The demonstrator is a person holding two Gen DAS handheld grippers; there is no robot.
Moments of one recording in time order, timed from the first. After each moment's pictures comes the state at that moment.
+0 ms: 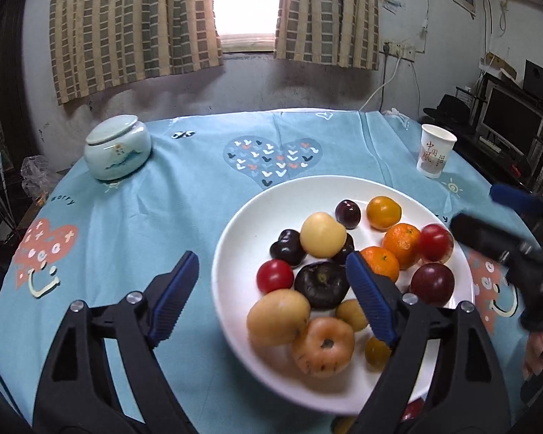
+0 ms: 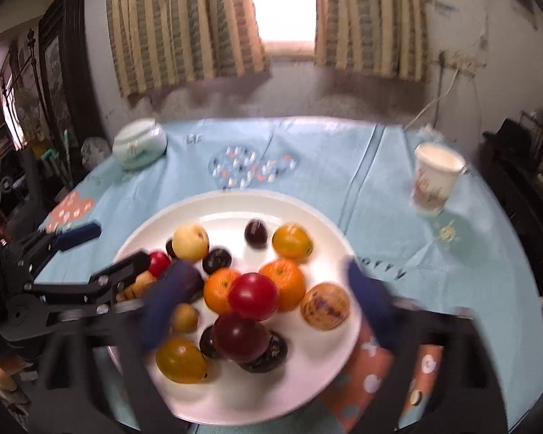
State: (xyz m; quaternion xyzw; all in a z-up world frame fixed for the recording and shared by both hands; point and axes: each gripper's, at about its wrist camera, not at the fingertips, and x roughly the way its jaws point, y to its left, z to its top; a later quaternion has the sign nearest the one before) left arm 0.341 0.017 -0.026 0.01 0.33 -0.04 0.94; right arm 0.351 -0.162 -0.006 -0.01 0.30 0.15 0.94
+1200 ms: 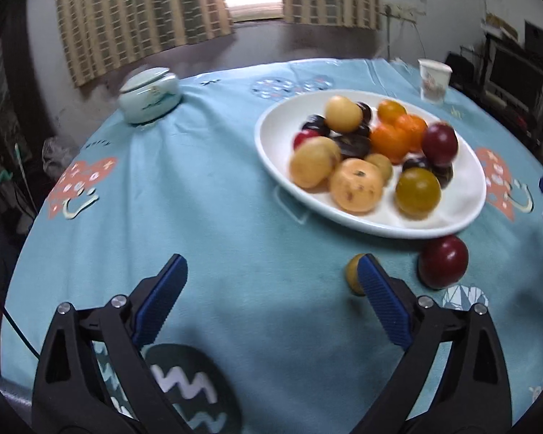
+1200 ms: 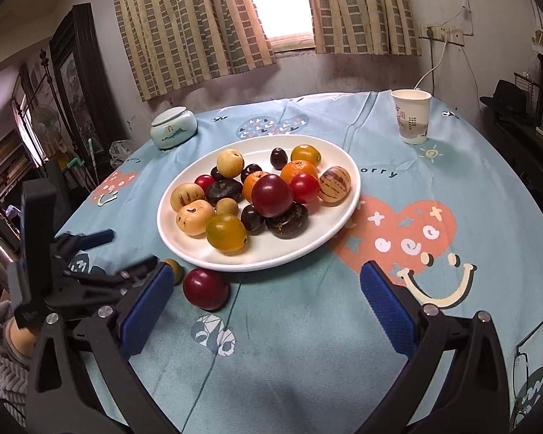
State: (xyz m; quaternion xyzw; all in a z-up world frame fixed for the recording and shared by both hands) left arm 0.251 0.047 -0.069 0.04 0.38 -0.02 0.92; right arm 0.241 -0.192 -0.042 0.05 0.34 0.18 0.92
